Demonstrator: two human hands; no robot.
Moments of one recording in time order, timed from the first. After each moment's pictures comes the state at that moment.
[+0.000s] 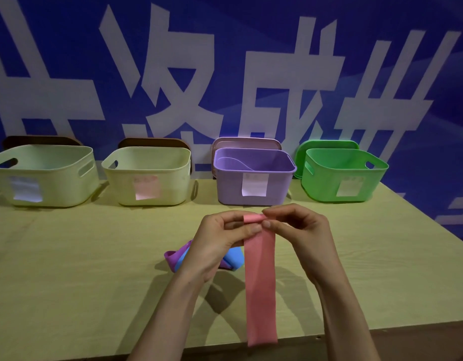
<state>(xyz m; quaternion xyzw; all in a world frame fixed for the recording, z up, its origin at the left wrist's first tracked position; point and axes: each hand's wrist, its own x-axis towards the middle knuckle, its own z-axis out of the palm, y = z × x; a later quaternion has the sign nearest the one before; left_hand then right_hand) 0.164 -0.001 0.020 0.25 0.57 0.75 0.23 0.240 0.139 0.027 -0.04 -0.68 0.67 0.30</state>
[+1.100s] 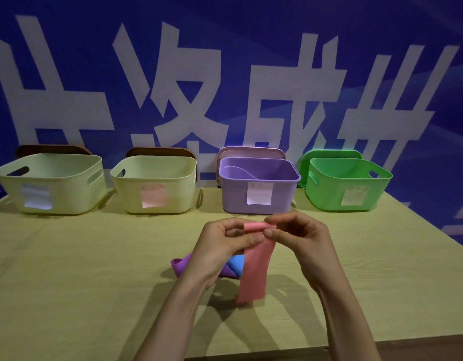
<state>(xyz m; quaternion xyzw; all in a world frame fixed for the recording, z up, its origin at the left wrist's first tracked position) 0.163 -0.011 0.027 0.24 0.60 0.73 0.22 0.236 0.133 0.027 -0.03 -0.67 0.68 0.29</state>
